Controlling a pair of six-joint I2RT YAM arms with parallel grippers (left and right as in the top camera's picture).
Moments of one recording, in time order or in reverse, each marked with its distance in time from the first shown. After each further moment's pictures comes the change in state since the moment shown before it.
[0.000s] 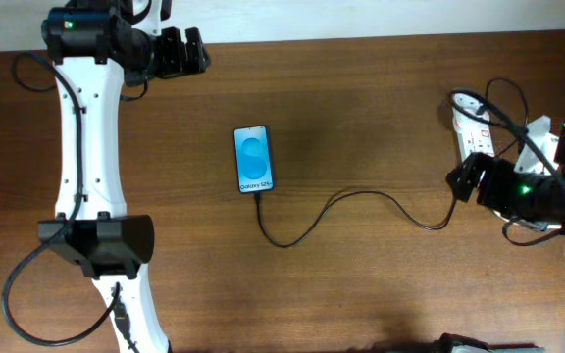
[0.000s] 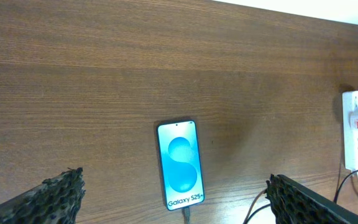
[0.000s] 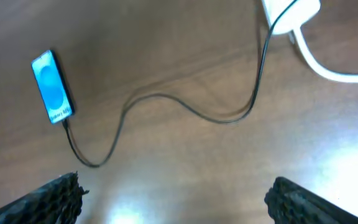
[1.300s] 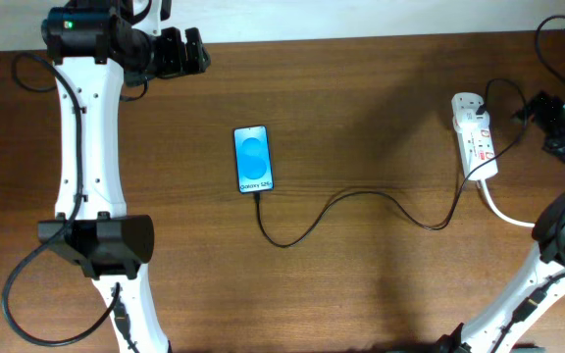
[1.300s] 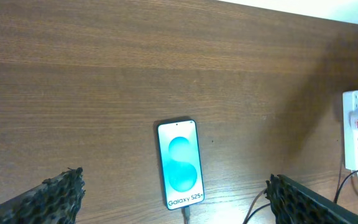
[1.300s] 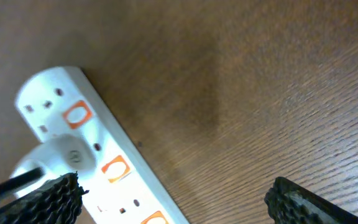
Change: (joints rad) left arm 0.000 0.000 0.000 -0.002 0.000 0.000; right arm -0.326 1.065 0.521 0.409 -0.006 0.007
